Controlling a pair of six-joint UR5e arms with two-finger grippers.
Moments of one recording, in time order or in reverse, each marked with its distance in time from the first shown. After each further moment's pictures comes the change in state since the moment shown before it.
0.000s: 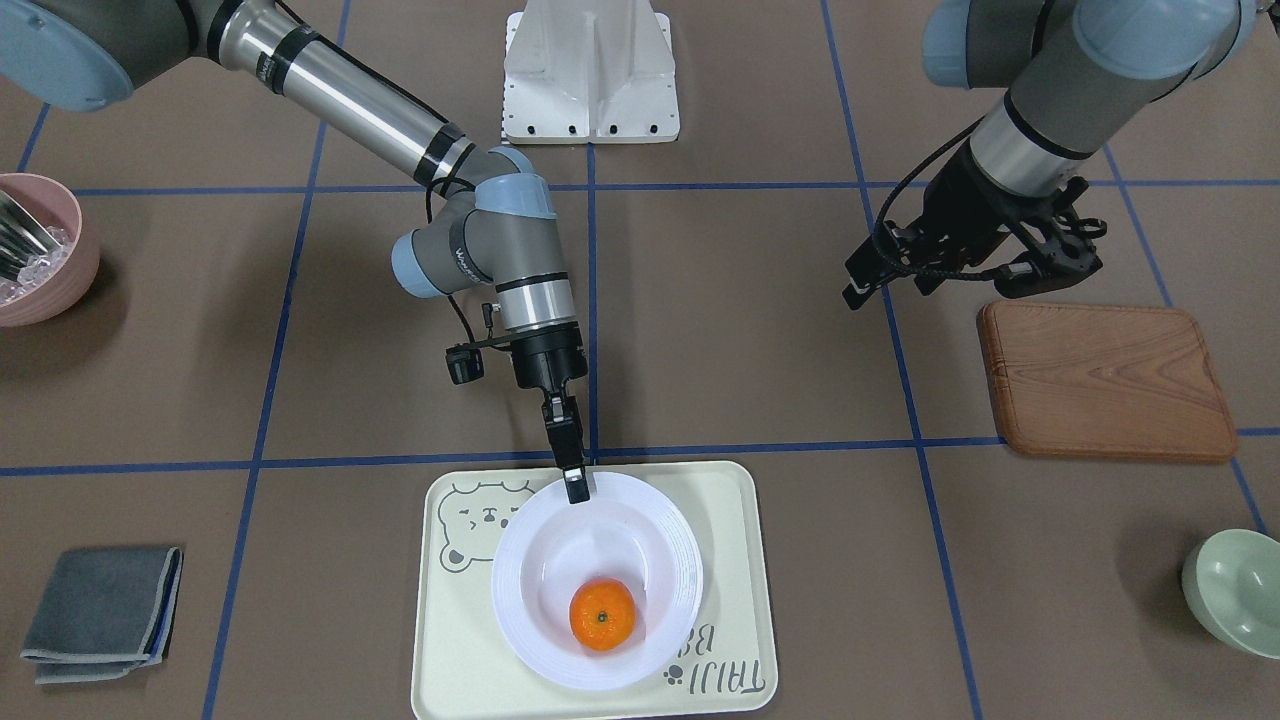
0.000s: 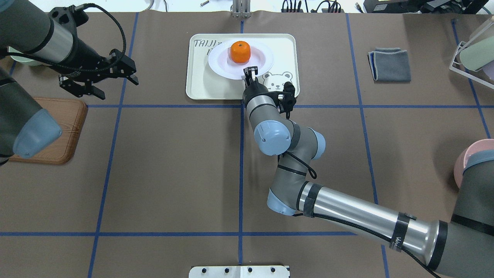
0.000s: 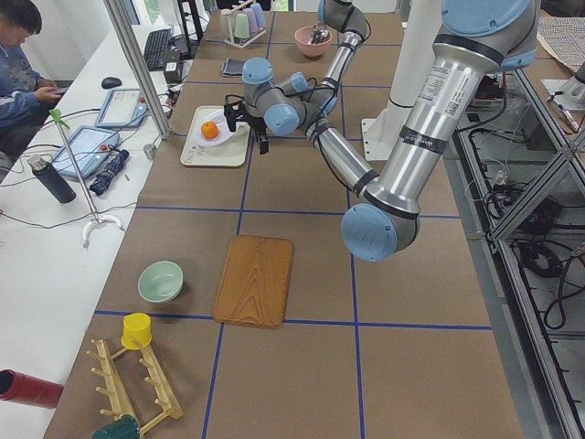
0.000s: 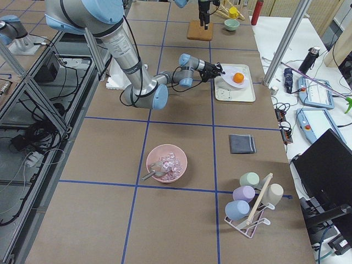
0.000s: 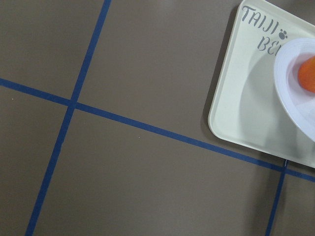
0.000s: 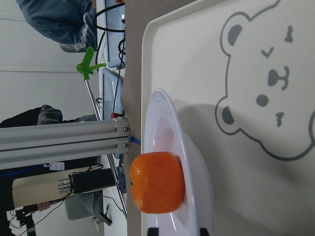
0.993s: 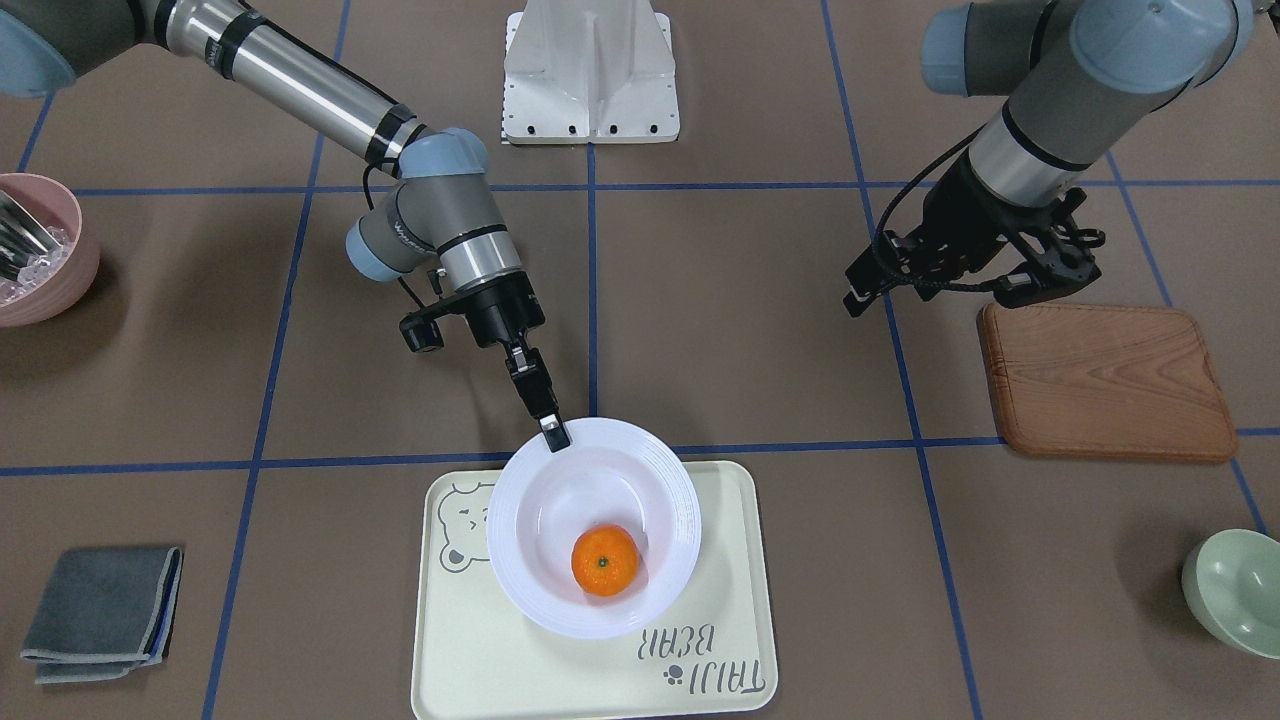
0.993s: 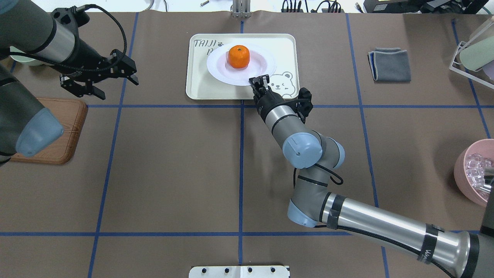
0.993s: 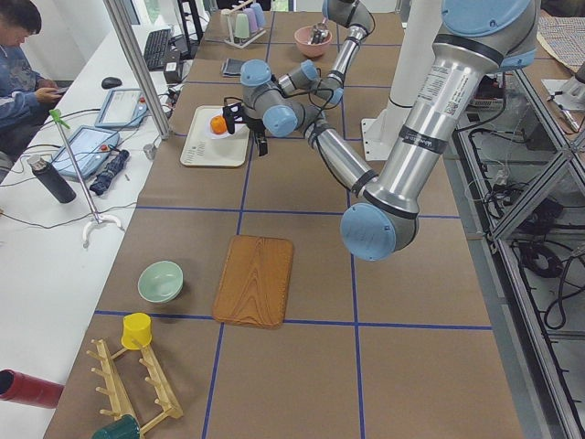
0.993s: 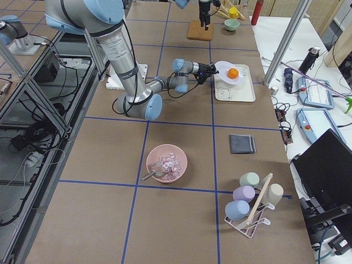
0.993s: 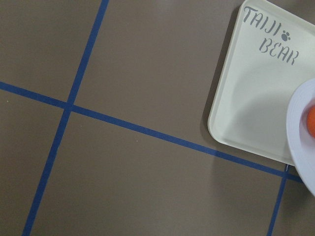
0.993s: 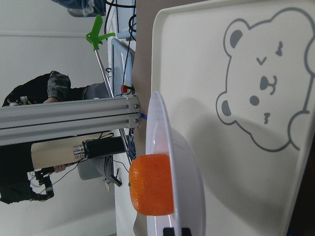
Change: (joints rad) left arm 0.000 0.000 0.011 0.000 -0.001 -0.001; right arm -0.007 -0.115 0.144 0.109 0.037 -0.089
